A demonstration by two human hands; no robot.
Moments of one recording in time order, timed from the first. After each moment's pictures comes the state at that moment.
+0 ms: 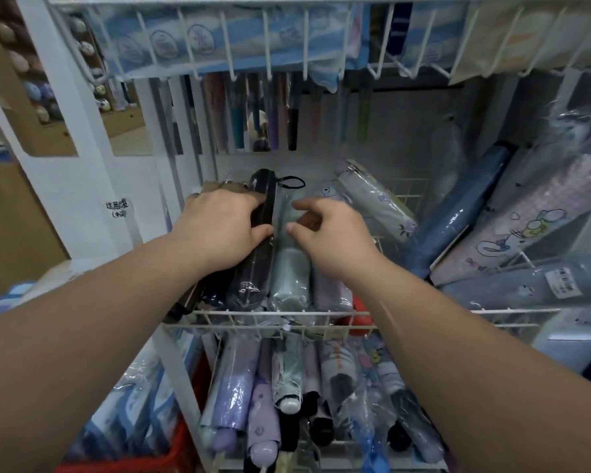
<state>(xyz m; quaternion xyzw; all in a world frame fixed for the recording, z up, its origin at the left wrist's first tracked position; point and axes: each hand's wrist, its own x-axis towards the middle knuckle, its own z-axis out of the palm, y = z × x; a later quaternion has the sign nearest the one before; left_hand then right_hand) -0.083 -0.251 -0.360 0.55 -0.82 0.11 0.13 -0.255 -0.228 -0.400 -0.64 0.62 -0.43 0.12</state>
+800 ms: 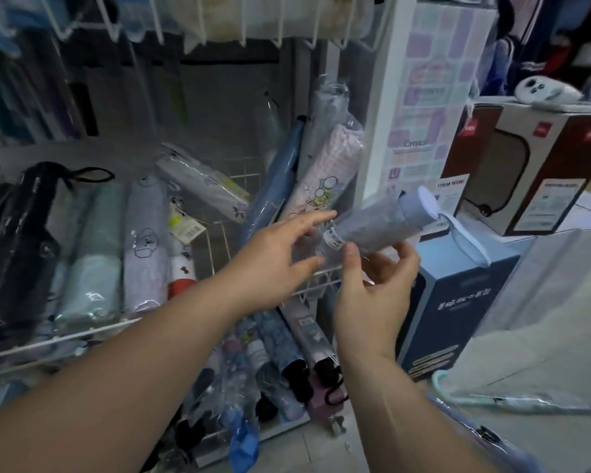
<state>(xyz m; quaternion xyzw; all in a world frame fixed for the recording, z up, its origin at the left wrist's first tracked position) -0.324 -0.176 -0.431 0.22 -0.90 -0.29 0.25 -0.413 -0.070 -0.473 -0.21 0.58 -0.79 0.06</state>
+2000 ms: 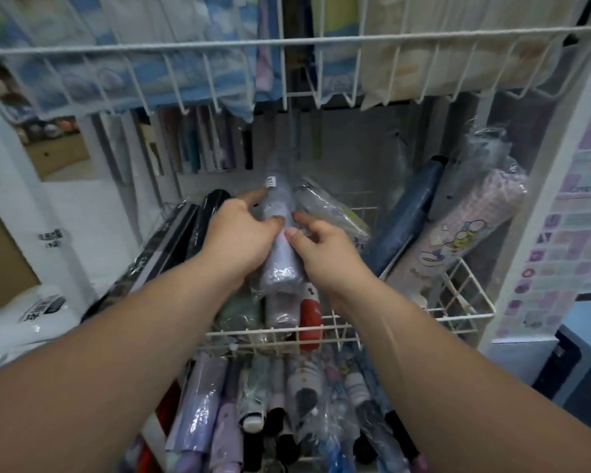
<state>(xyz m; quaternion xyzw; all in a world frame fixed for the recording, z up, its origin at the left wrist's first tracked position) -0.180 -0.238 -0.366 0.50 -0.67 -0.29 0.46 -0.306 -0.213 -0.409 -0.53 0.54 -0.57 0.33</state>
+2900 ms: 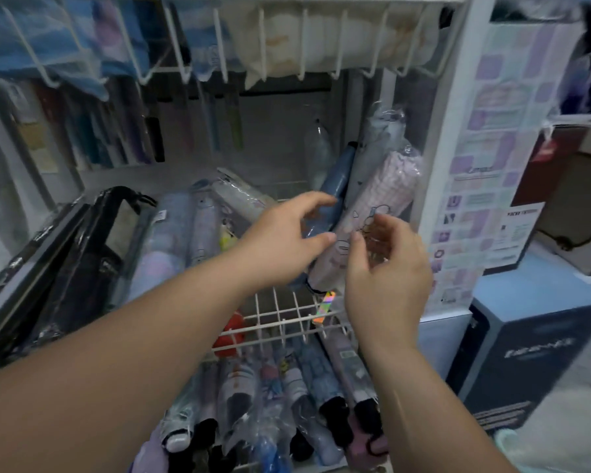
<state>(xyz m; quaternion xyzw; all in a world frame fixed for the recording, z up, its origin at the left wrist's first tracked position) -0.313 -0.208 -0.383 0.31 -0.86 -0.25 0.31 -0.422 -0.126 -0.443 -0.36 0.64 -0.67 -0.10</state>
